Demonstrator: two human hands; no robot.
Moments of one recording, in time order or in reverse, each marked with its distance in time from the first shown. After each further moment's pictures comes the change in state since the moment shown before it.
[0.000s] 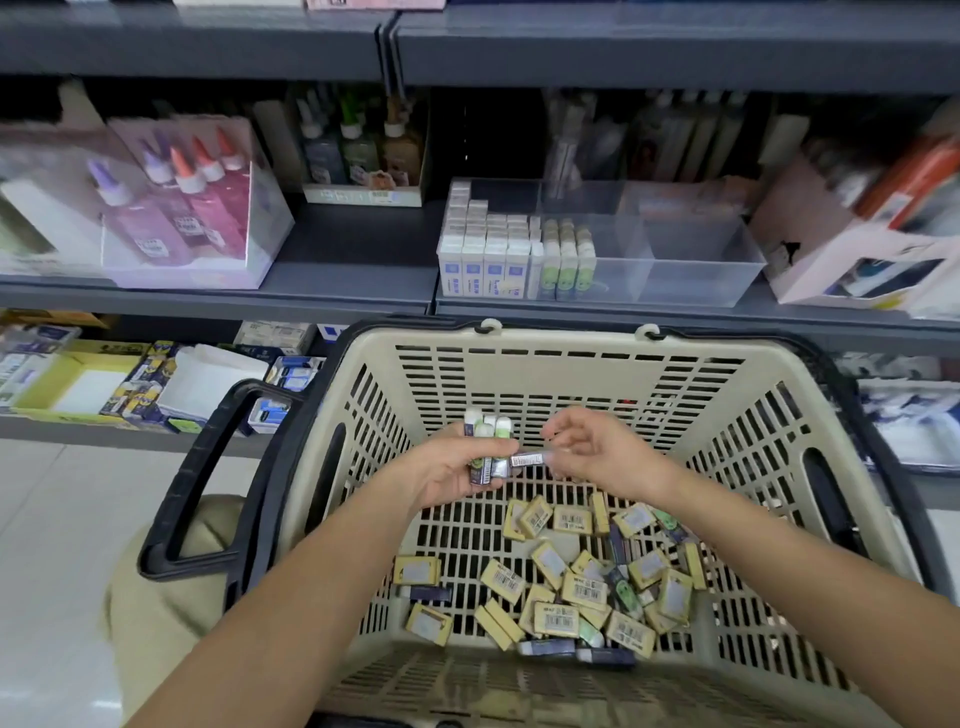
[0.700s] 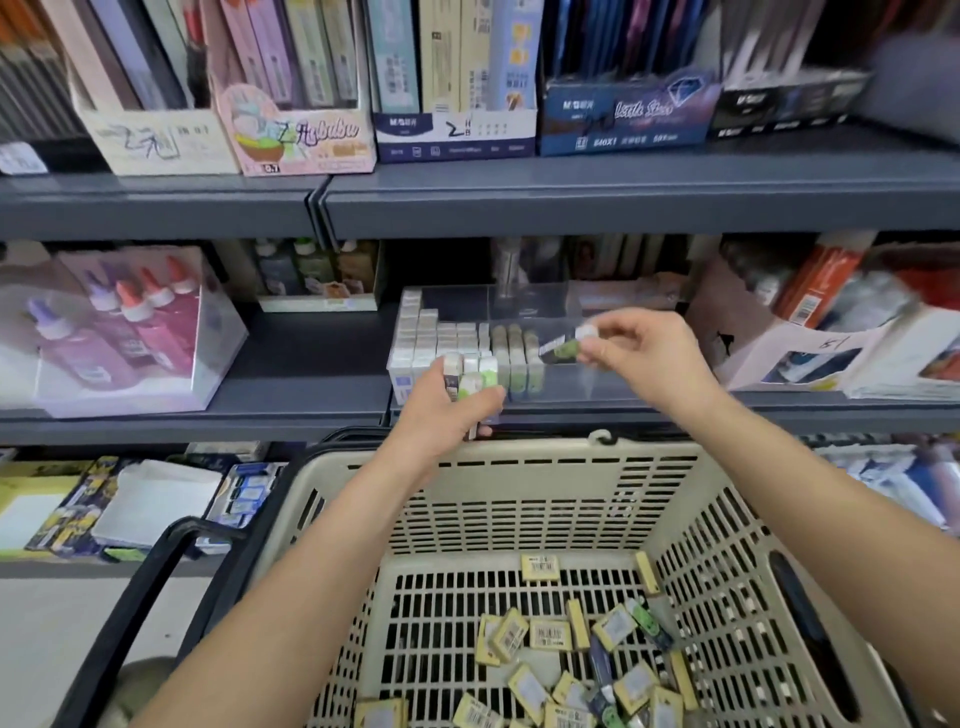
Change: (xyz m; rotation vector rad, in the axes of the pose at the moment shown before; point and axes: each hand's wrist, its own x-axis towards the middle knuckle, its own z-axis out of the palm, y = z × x) left_hand -0.001 0.128 0.050 0.349 0.217 0.640; right_hand 0.039 -0.068 -0.147 0.036 0.673 -0.236
